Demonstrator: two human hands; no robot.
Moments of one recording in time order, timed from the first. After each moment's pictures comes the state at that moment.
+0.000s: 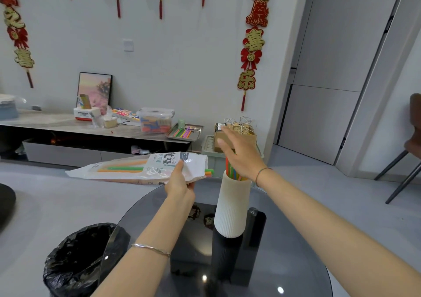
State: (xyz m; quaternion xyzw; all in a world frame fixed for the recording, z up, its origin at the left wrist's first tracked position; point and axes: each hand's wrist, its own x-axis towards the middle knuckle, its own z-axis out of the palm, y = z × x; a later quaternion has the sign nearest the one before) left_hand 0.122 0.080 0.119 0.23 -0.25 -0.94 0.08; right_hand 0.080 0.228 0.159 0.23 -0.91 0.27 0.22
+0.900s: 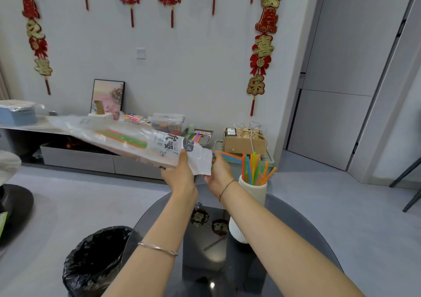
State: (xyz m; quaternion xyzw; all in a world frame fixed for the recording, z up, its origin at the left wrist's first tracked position) left_hand 0.118 0.051 0.139 0.22 -0.33 -0.87 0.29; right_hand 0.088 0.108 0.140 -0.09 -0.46 0.88 -0.05
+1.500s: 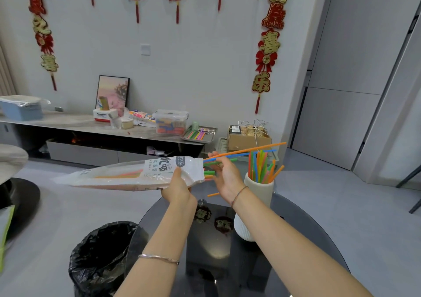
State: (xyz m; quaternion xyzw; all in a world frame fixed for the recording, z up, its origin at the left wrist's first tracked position) left_hand 0.124 0.034 0.105 0.31 -0.23 -0.90 0.20; right_hand 0.086 0.119 0.117 -0.01 -0.51 0.86 -0.04
